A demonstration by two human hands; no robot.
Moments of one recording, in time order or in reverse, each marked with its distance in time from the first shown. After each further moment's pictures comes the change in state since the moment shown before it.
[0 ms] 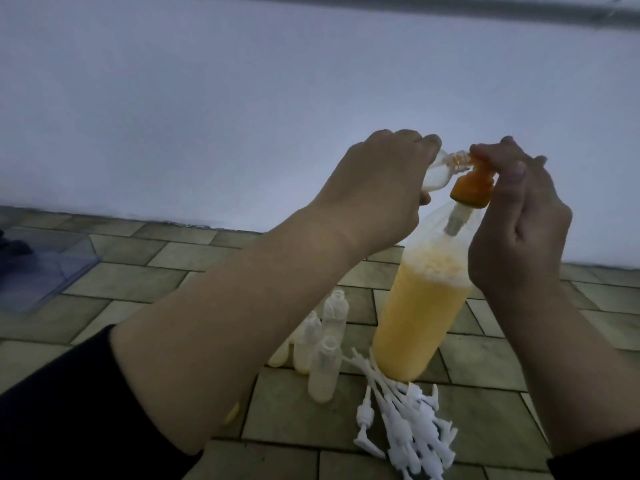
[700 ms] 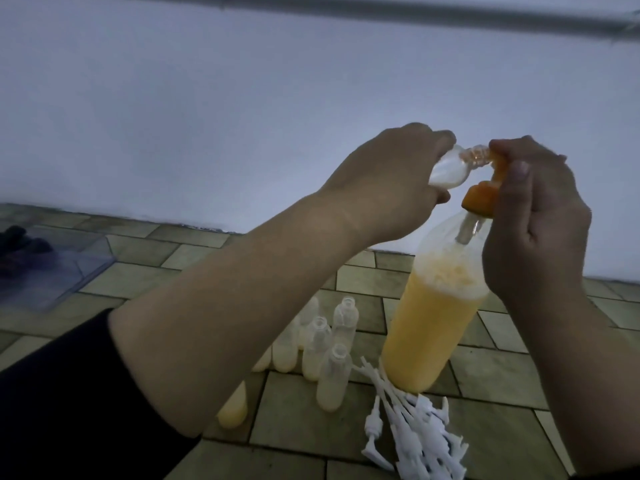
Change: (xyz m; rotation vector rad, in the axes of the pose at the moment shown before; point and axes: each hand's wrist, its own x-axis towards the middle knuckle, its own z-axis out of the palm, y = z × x) left_hand 0.006 -0.008 -0.014 -0.158 -0.039 -0.062; right_hand 0.010 -0.003 -0.001 -0.006 -0.020 -0.088
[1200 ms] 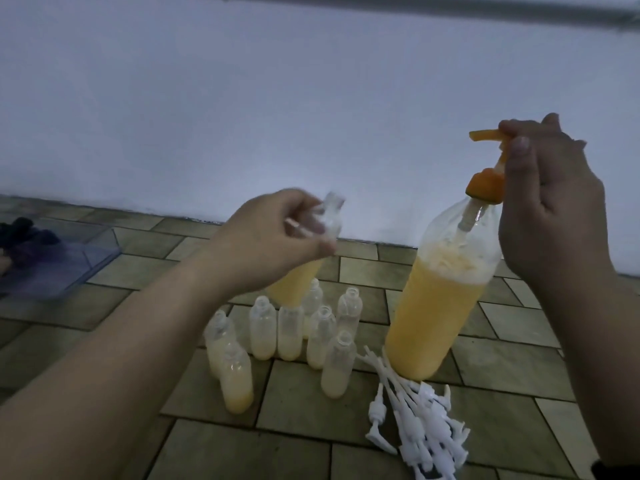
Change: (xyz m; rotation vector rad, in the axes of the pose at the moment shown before) left_hand -0.095 -0.059 -0.021 -0.432 -0.155 -0.462; right_hand 0.010 -0.007 -0.012 -0.046 -0.164 0.120
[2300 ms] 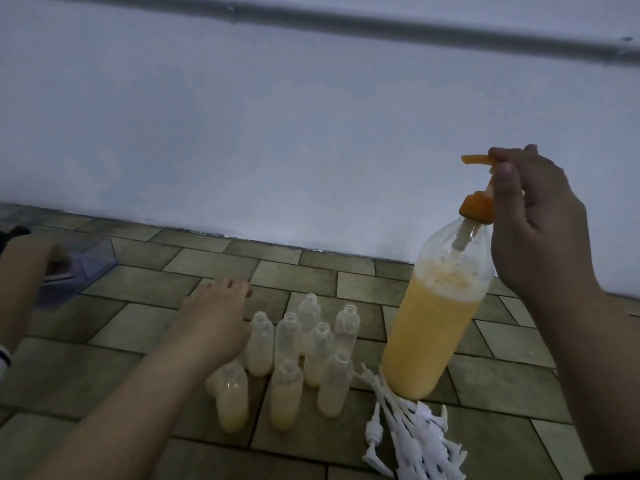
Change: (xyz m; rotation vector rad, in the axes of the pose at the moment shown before) left_hand -0.020 -0.093 0.022 0.720 0.011 -0.261; right_hand 0.007 -0.001 0.002 0.009 -0.030 0.040
